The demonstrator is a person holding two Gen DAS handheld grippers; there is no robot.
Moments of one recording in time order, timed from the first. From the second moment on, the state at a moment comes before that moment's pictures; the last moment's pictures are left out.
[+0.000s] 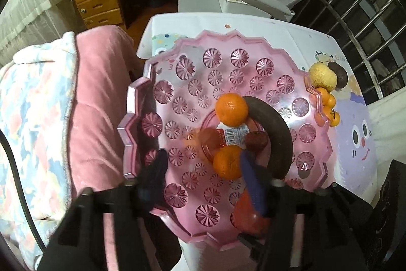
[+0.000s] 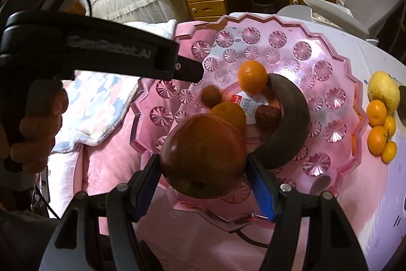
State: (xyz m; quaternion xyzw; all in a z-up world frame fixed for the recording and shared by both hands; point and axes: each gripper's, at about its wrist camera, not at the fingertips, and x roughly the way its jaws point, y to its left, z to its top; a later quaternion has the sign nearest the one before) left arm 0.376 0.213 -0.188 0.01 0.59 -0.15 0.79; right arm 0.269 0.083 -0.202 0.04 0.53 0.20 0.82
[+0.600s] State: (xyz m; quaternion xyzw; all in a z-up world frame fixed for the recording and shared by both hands) left arm 0.321 0.201 -0.148 -0.01 0.56 -0.16 0.81; right arm 0.232 0.034 -0.165 0.08 0.50 0.19 0.84
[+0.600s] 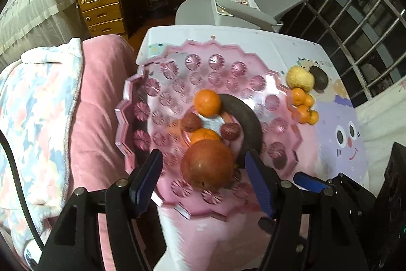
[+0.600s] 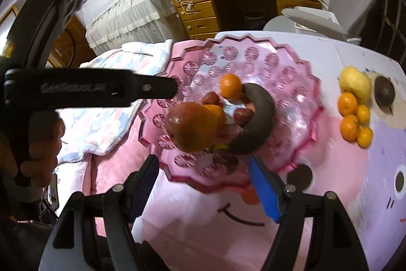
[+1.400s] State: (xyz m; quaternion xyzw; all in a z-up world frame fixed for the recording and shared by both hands) left arm 0.236 0.070 -0.162 -0.03 0.62 -0.16 0.77; right arm 0.184 -0.178 -0.190 0.21 0.56 0.09 0.79
